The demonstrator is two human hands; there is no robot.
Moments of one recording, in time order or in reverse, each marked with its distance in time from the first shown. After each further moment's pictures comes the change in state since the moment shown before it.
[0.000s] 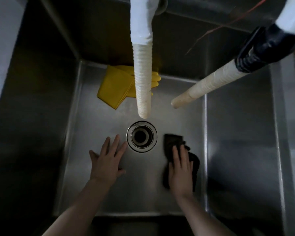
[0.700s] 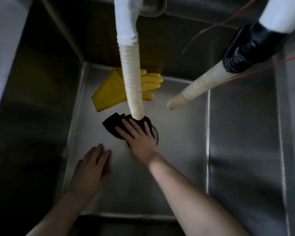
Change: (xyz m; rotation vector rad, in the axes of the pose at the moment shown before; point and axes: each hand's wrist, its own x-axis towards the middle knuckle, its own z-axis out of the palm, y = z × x) left_hand -0.033 -0.039 0.005 -0.174 0.067 -0.010; right_hand 0.094 -0.124 0.014 -0.128 -0.091 -0.677
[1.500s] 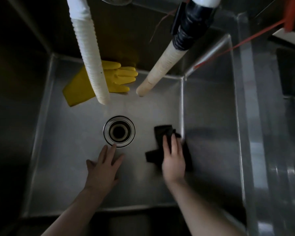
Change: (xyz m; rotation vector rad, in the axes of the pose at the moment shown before) left_hand 0.005 0.101 0.031 0.161 -0.103 0.112; right_hand -0.168 0.079 -0.020 -0.168 0.148 0.630
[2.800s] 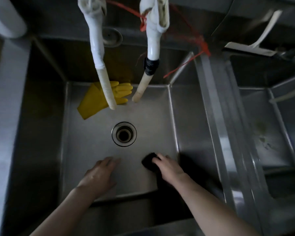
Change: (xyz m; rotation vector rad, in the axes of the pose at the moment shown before) left_hand -0.075 -0.034 -0.086 -0.163 -0.127 0.154; right_hand -0.045 -0.033 -0.095 0.077 -0.576 -0.234
